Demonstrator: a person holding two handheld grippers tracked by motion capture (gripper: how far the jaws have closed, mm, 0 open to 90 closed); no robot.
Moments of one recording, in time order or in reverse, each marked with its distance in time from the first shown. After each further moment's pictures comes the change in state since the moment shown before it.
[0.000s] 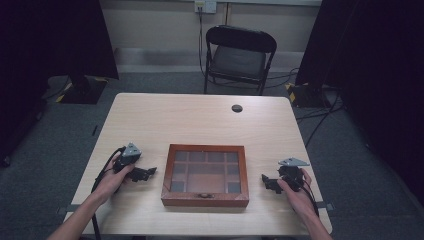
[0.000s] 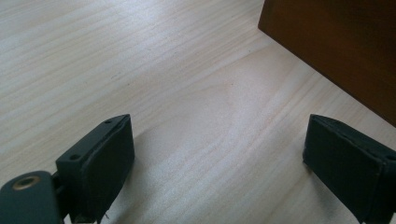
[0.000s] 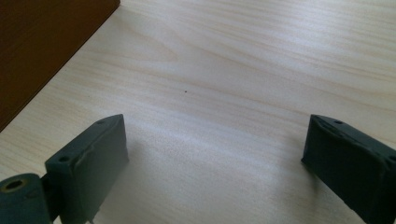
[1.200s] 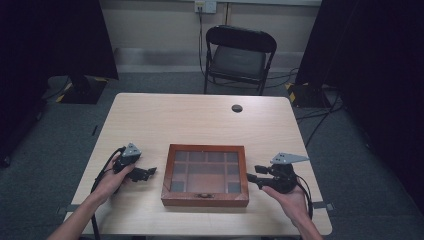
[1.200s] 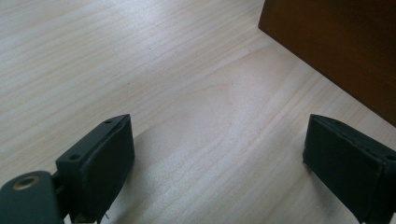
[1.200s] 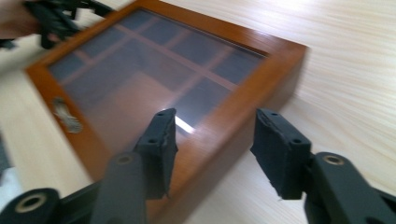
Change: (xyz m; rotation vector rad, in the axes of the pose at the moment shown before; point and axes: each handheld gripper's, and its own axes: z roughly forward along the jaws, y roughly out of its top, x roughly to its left) left arm 0.000 0.000 0.000 0.000 0.000 -0.004; right arm 0.055 0.048 -0.063 -0.111 0.421 -0.086
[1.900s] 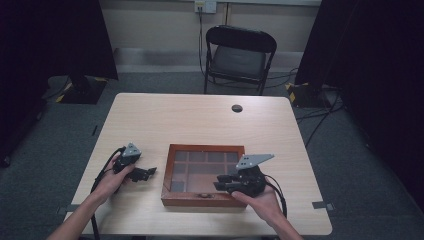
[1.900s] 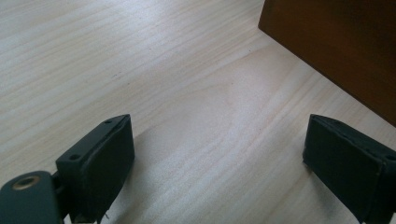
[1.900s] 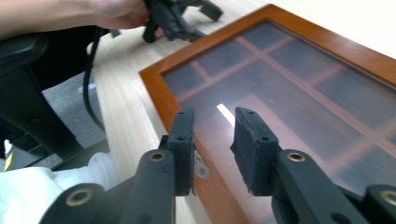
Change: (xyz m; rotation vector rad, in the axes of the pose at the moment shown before) left arm 0.000 0.000 0.000 0.001 0.002 0.005; right arm 0.070 0.032 0.041 0.048 0.284 -0.143
